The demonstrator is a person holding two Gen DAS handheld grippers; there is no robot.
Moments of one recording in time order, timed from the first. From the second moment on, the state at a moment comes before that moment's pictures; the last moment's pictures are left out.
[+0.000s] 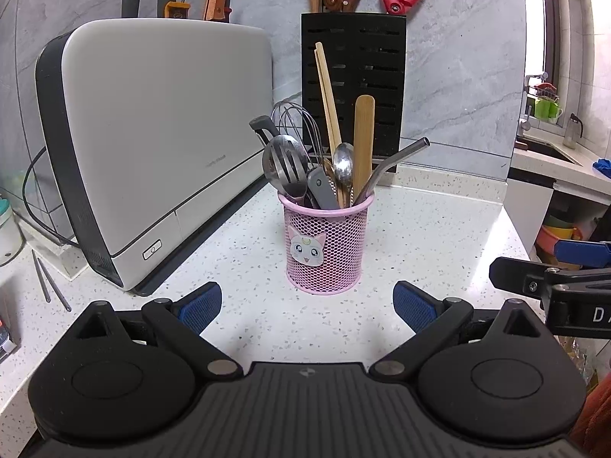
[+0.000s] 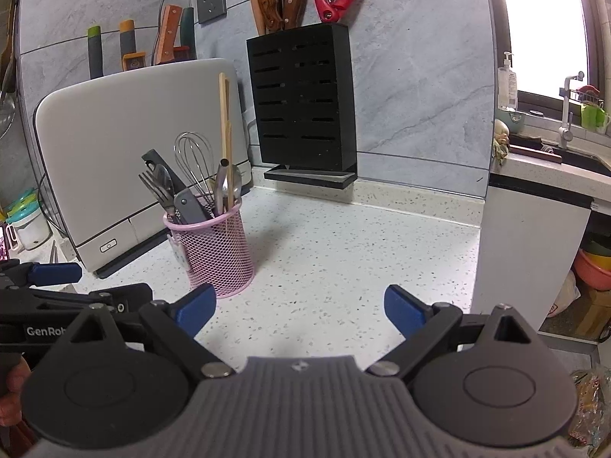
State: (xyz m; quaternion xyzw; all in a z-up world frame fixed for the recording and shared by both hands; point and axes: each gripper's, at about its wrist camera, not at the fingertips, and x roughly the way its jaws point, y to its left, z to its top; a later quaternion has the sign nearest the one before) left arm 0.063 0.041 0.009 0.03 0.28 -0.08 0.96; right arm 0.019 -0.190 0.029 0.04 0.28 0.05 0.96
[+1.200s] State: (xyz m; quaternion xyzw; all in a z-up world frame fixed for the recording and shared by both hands) left arm 0.062 0.043 0.013 0.03 0.27 -0.08 0.96; right arm 0.022 -0.188 0.024 0.04 0.29 0.05 0.96
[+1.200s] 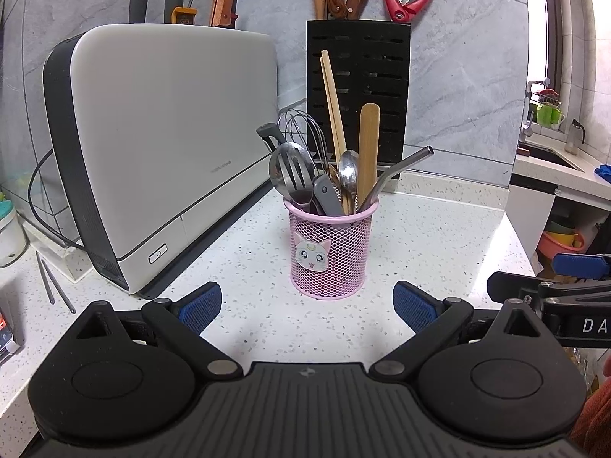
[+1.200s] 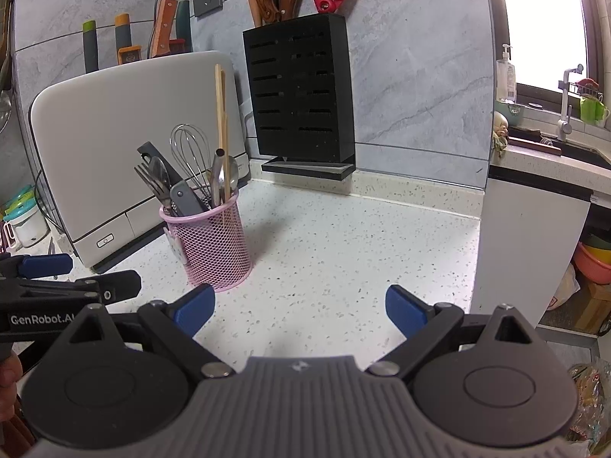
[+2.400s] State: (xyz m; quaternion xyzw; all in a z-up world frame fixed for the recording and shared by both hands) left arm 0.060 0.044 0.014 0.04 0.26 -0.08 0.96; right arm 0.021 -0.187 0.019 0.05 0.30 0.05 0.95
